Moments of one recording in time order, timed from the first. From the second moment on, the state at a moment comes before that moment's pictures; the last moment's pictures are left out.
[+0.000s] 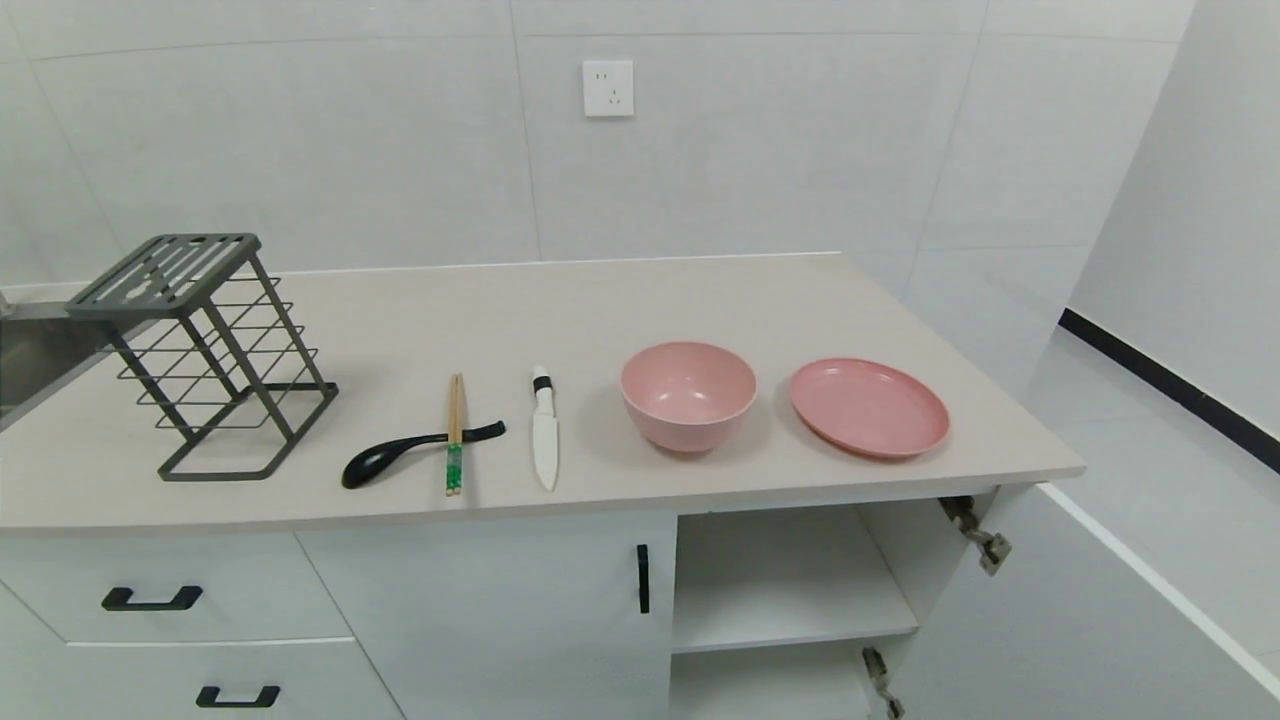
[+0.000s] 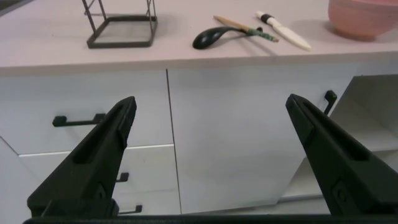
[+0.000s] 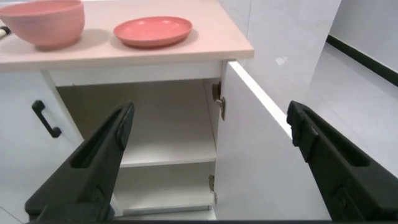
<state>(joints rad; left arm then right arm) 0.00 0.00 0.00 0.00 -0.05 0.00 0.00 0.00 0.00 0.01 0.02 0.01</state>
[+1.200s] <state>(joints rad) 0.00 0.00 0.00 0.00 -0.04 -0.01 0.00 0.00 0.00 0.01 0.02 0.01</state>
